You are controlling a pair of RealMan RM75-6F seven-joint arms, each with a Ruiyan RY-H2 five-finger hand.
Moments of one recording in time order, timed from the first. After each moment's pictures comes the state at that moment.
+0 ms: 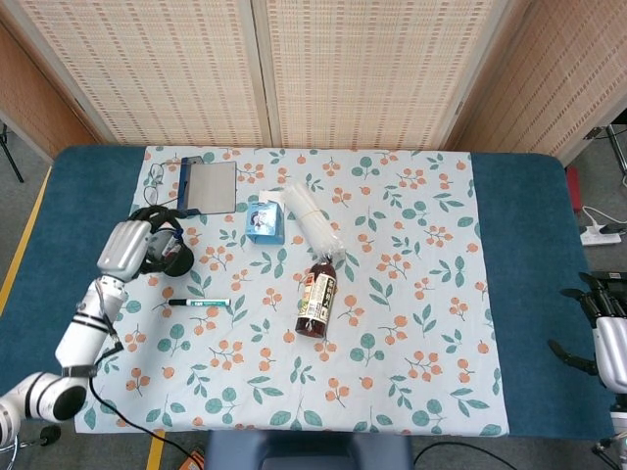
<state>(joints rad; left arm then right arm) -0.60 -1.27 -0.30 -1.54 1.24 1.07 -0.02 0.02 -0.99 0.09 -1.78 -1.40 1.49 -0.06</state>
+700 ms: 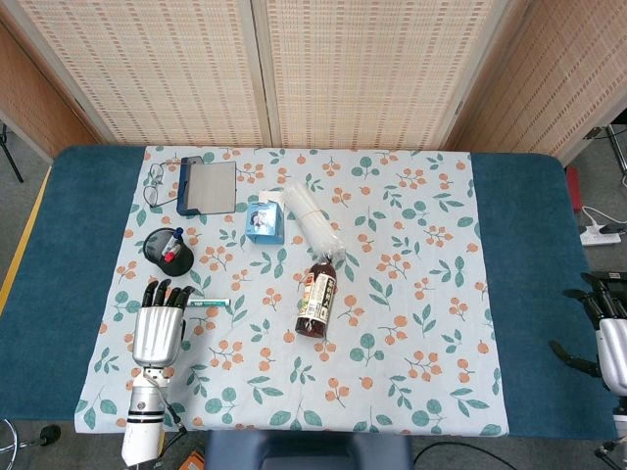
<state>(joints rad) -0.36 -1.76 -0.11 -1.51 1.33 1.55 0.77 0.02 -0.98 0.08 -1.78 -1.41 1.49 -0.03</state>
